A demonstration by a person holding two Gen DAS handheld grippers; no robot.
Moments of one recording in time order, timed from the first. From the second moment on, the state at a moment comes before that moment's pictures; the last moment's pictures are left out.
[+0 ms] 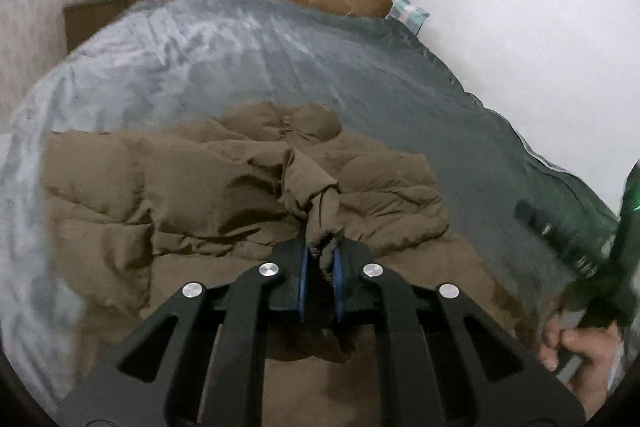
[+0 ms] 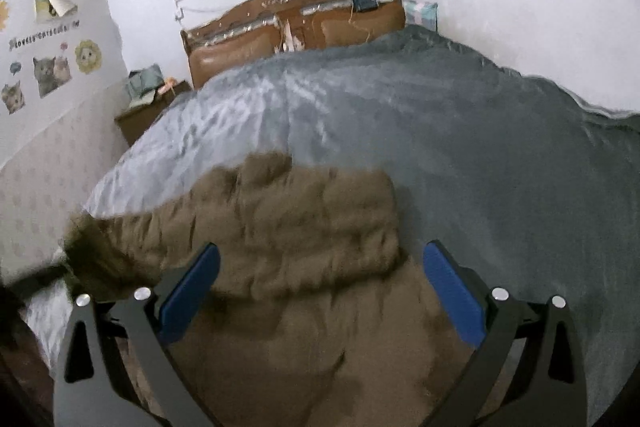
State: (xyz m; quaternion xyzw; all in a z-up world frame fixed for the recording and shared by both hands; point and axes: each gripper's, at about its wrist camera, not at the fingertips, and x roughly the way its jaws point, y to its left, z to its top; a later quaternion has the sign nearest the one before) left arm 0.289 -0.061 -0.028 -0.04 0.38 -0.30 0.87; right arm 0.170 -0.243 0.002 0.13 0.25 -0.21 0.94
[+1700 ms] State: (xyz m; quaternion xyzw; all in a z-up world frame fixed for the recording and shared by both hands) left arm 0.364 0.045 -0.072 -0.01 0.39 -0.08 0.92; right arm 0.296 -0.244 -0.087 0.25 0.35 -0.06 0.90
